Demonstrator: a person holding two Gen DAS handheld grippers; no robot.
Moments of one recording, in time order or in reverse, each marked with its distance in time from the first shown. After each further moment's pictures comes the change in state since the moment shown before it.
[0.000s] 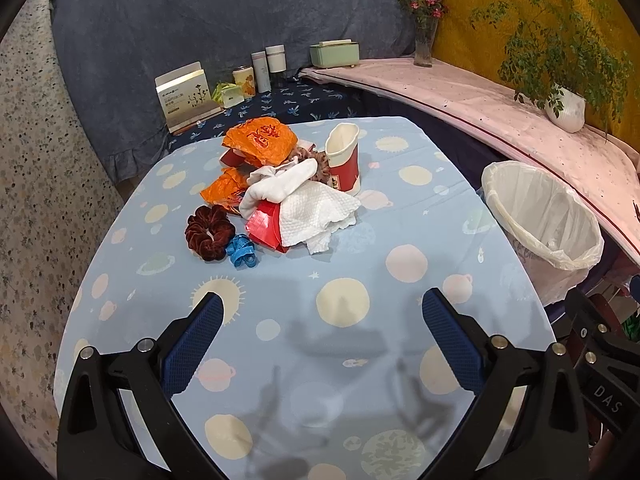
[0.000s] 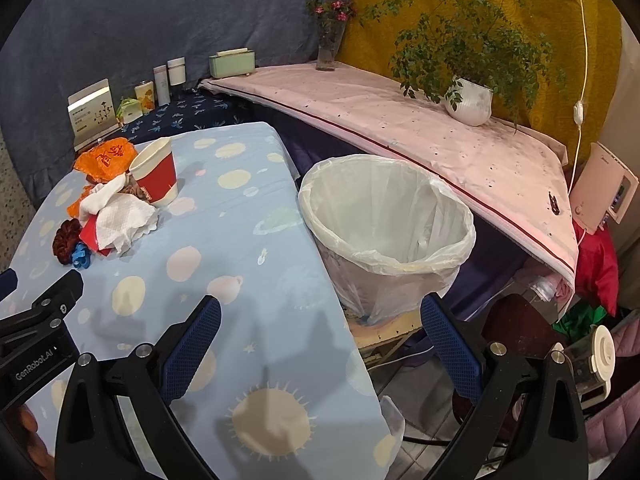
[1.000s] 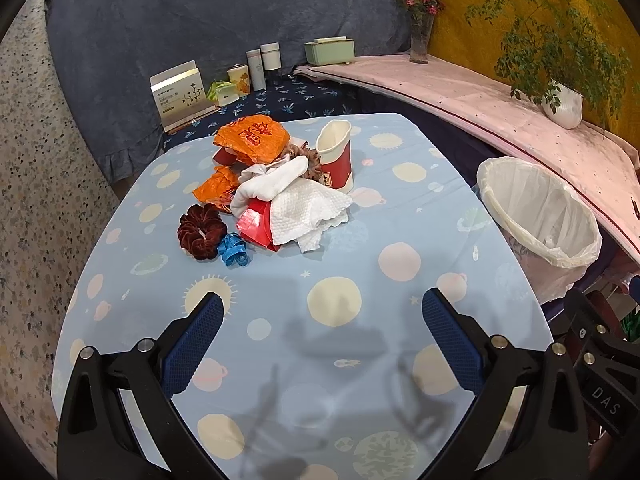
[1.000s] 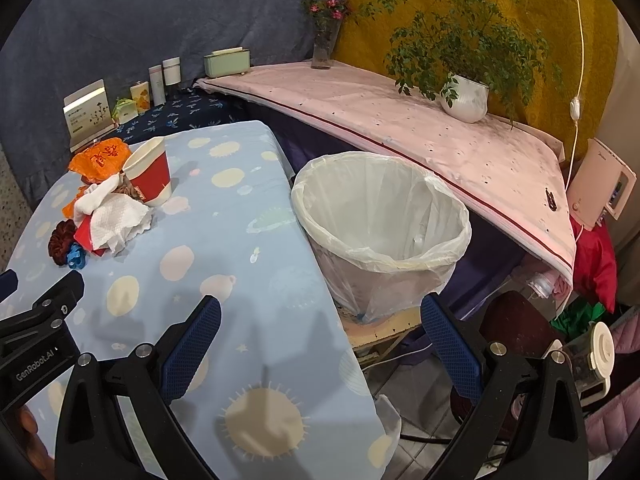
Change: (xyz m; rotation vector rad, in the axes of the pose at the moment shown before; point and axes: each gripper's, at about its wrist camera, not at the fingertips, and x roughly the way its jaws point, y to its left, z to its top) left arm 0.004 -0.010 0.000 0.003 0.015 -0.006; right arm 0.003 -0.003 -0.003 0.007 0.001 -0.009
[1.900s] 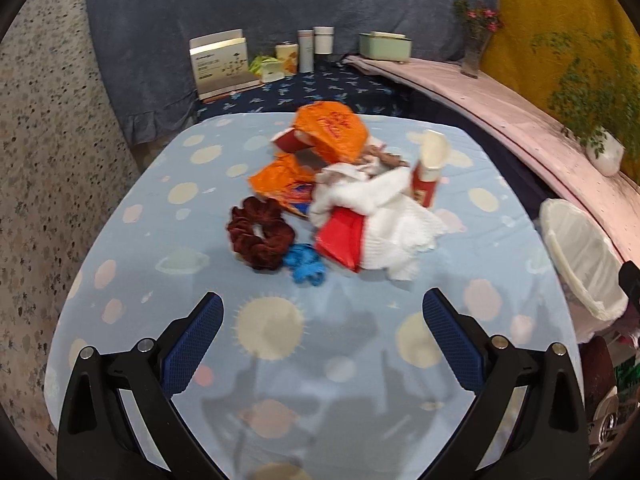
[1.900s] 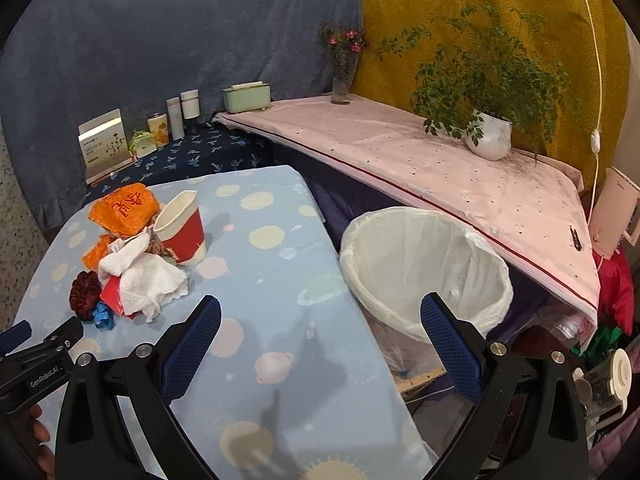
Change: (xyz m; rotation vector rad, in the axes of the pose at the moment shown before) left arm 0.048 0.098 0.022 -0.171 0.045 0.032; right arm 0.008 0.053 0.050 0.003 -0.113 0.062
